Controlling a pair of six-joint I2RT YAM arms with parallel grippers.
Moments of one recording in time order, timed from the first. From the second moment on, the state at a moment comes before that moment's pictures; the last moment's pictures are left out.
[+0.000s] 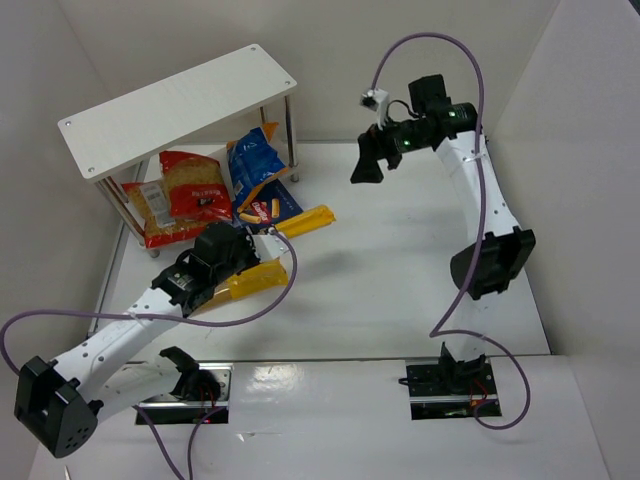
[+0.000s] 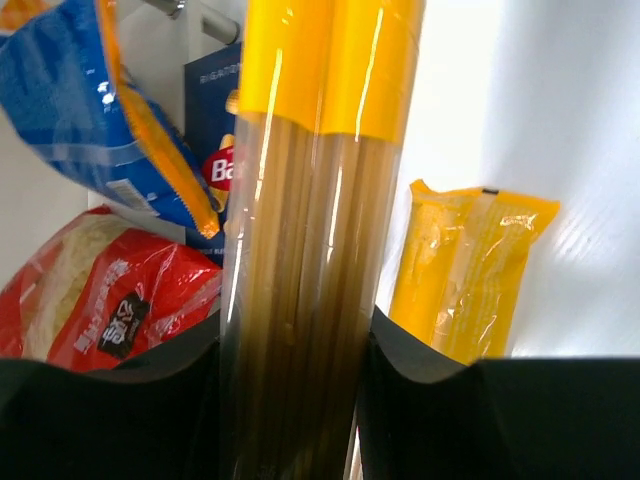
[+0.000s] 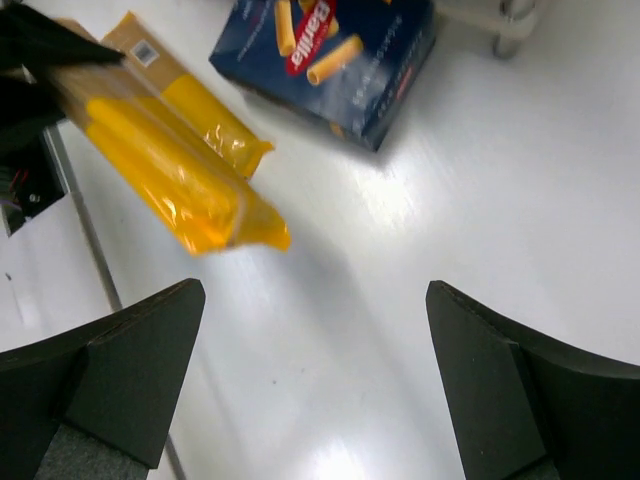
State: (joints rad) left arm -0.57 0.97 0.69 -0.22 -0.07 0.72; right arm 0.25 1.97 2.29 -1.20 -0.79 -0.47
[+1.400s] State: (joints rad) left arm -0.42 0.67 0.98 -0.20 -0.09 0.35; right arm 0.02 1.34 1.23 -0.78 -0.59 -0.45
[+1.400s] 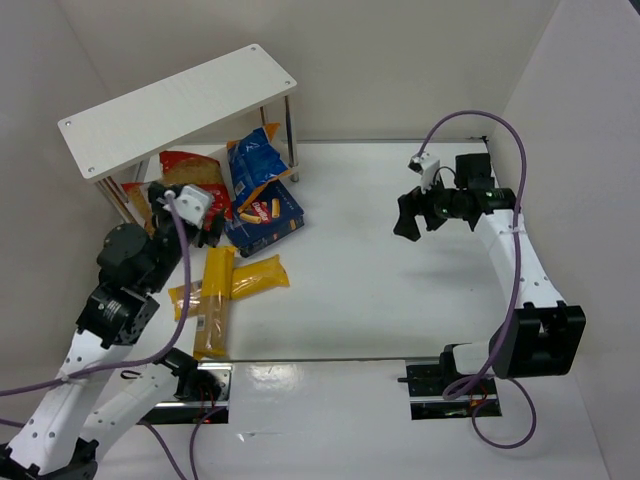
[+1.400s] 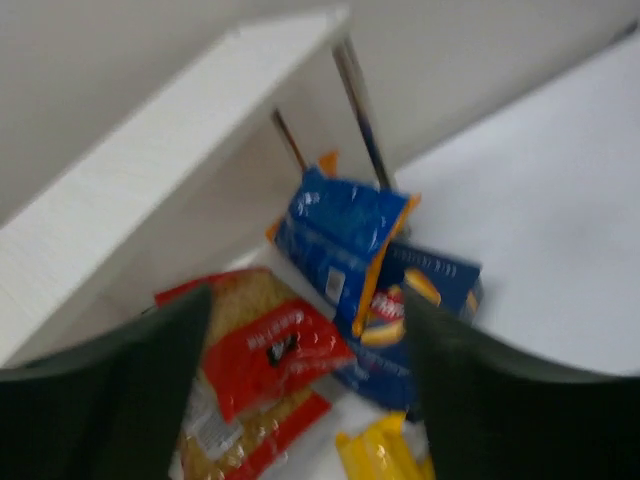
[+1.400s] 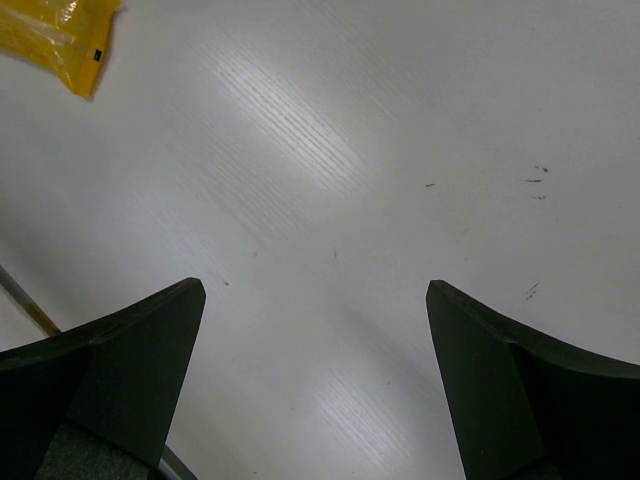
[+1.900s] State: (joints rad) left arm -0.39 1.08 0.93 -0.61 -0.19 0.22; right arm 0.07 1.44 1.22 -0.75 -0.59 -0.39
